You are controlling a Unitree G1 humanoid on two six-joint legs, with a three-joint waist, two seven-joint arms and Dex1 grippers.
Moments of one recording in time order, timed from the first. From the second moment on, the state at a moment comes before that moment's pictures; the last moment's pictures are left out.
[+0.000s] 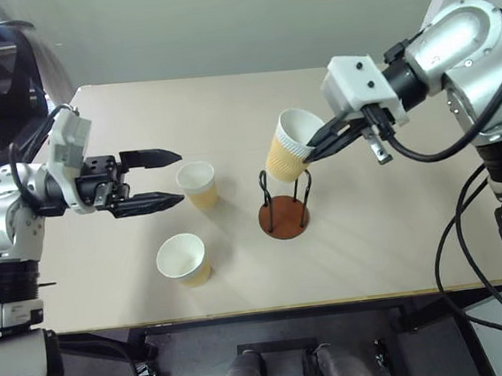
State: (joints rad) left arm -0.71 0.95 0.11 0.31 -0.67 0.40 -1.58; right arm -1.29 -0.76 0.42 0.09 0.21 0.37 1.61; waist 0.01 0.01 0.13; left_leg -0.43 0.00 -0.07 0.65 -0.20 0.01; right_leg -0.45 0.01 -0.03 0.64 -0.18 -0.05
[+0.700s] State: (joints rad) left arm -0.69 0.96 0.13 0.27 -0.67 0.44 -1.58; right arm -1.26 -0.74 0.47 0.21 0.11 0.19 1.61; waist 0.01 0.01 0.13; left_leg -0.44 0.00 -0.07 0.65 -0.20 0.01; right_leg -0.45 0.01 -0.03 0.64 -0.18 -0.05
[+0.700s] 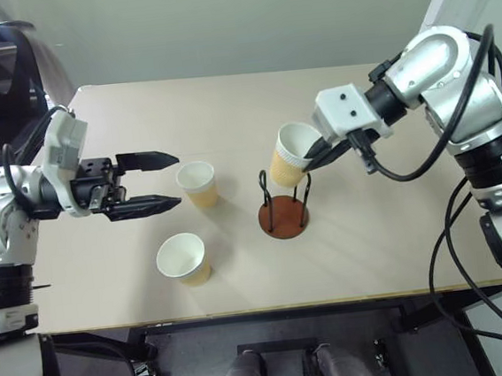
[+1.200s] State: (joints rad) left arm -0.69 0.96 0.14 0.27 -0.67 0.43 -1.58; right arm -1.23 -0.72 0.49 0.14 0.16 0.22 1.61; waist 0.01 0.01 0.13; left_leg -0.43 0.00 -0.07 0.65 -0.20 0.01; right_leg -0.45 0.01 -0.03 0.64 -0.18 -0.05
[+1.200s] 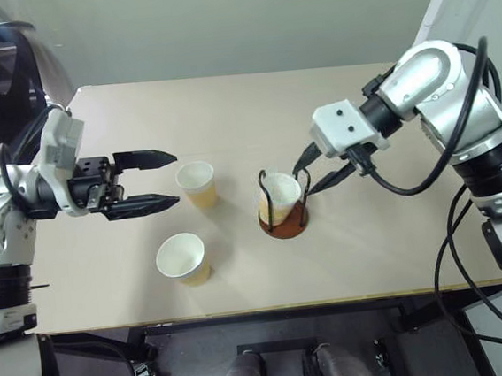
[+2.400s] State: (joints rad) left arm -1.04 0.98 -0.21 0.73 0.07 -0.21 -1.42; right arm -1.23 -0.63 0.12 0.34 0.36 0.58 1.42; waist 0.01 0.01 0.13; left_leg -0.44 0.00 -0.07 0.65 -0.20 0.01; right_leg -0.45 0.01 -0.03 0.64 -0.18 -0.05
